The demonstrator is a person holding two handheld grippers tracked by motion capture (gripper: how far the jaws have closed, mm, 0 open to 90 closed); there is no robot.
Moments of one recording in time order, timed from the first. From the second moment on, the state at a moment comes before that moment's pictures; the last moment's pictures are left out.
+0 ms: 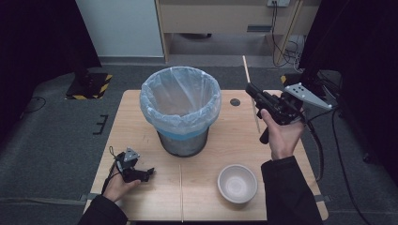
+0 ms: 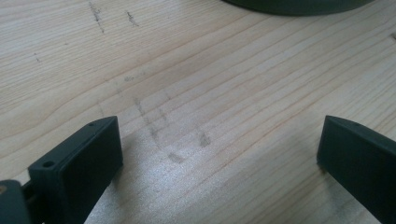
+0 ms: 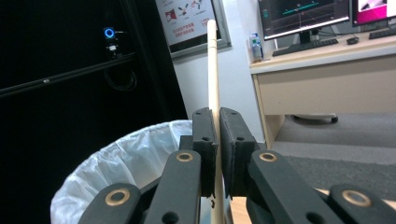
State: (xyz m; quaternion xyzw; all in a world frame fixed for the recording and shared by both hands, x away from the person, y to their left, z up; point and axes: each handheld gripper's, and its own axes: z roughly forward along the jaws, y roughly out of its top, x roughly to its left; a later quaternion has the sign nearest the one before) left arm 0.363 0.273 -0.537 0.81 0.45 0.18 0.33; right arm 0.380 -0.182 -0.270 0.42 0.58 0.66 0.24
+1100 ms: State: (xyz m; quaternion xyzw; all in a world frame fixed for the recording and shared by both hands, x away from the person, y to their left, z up) left arm 0.363 0.273 -0.536 0.81 0.45 0.18 0.33; right arm 0.432 -0.092 -0.227 0.37 0.59 0.67 0.24
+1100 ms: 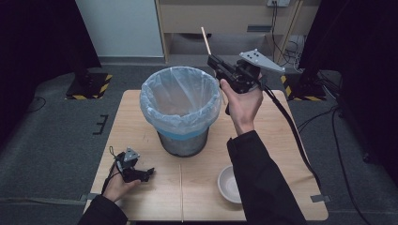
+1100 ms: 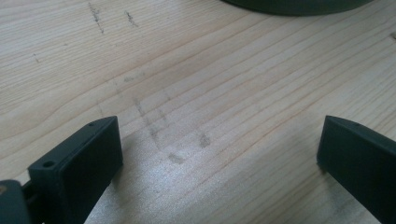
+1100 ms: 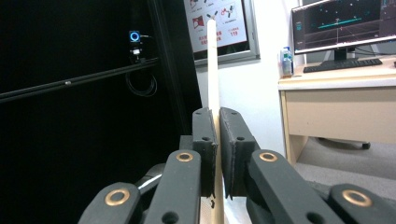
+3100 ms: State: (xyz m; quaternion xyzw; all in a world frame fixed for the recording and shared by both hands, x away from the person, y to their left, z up) left arm 0.363 0.273 -0.536 0.81 0.45 0.18 0.33; right arm 0.444 -0.108 -0.221 0.37 0.57 0.68 0.29
